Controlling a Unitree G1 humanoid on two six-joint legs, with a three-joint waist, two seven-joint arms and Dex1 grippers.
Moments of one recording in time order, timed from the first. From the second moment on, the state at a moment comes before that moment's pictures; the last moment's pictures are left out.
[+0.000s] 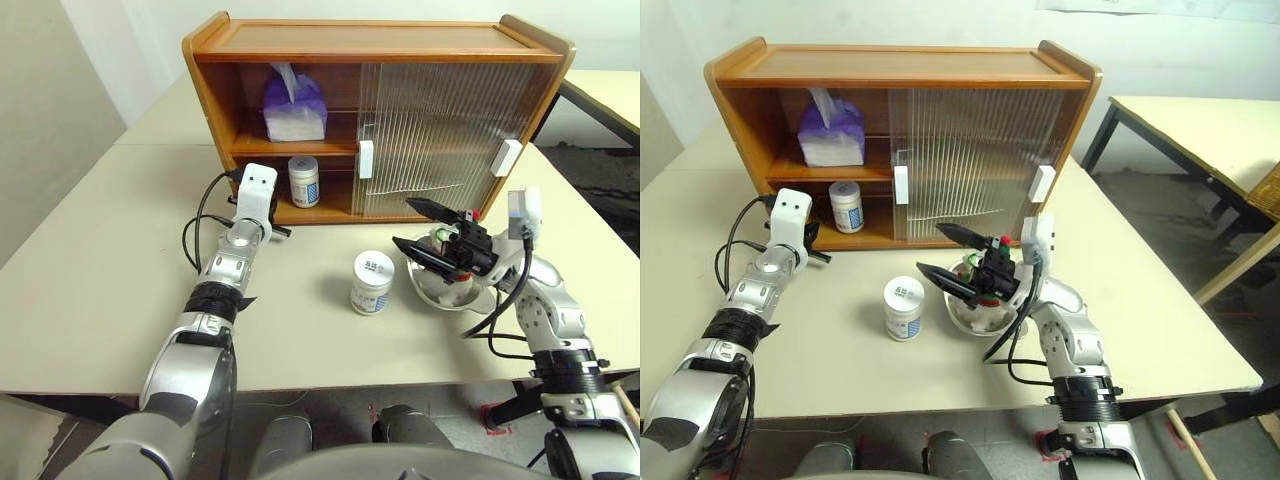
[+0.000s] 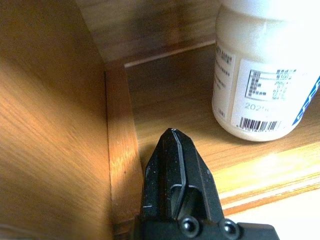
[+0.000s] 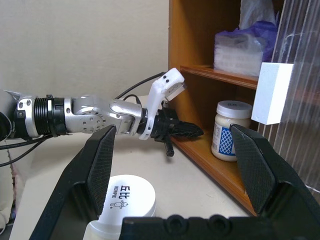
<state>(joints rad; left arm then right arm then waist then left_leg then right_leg) -0.64 0.29 -0.03 0.71 0.10 0.16 -0.18 -0.26 -0.35 -0.05 0.07 0.58 0.06 1.17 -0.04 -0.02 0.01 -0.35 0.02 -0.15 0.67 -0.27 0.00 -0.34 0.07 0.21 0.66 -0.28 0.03</state>
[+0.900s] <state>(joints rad) -0.60 0.26 -0.06 0.63 0.15 0.13 -0.19 -0.26 -0.35 -0.03 0.08 0.58 0.06 1.19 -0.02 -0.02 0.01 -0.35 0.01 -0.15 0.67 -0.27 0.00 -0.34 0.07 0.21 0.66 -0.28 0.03</state>
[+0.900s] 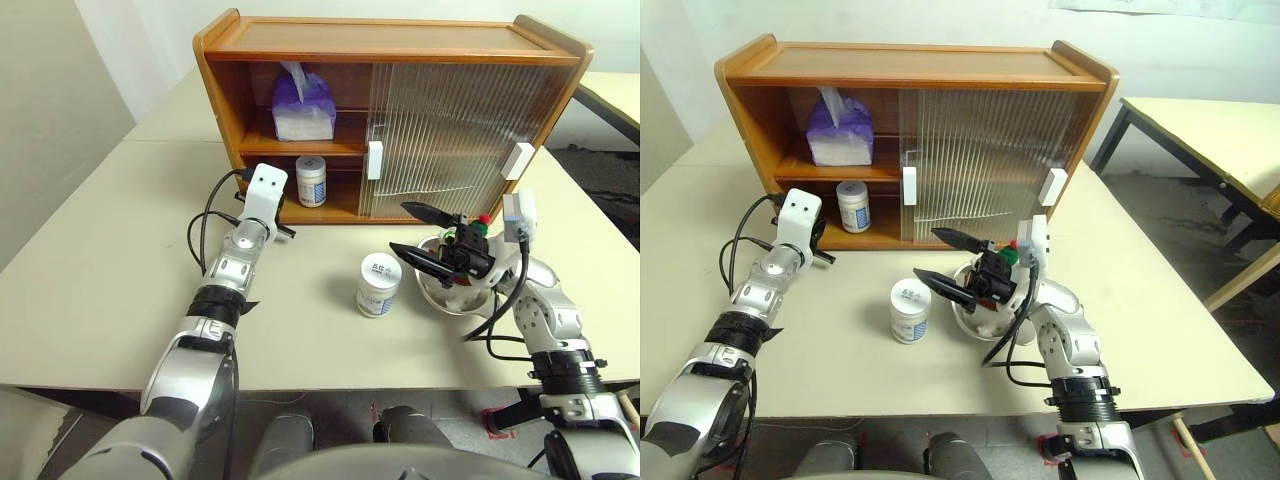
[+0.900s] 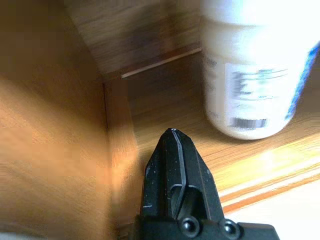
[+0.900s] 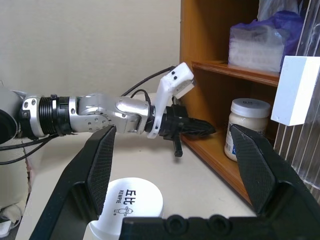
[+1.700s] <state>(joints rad) -0.60 0.29 -0.07 0.59 0.17 0.13 -0.20 -0.27 -0.35 -0.02 0.09 0.57 0.06 1.20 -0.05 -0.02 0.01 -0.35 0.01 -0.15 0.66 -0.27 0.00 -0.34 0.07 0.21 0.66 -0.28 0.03</state>
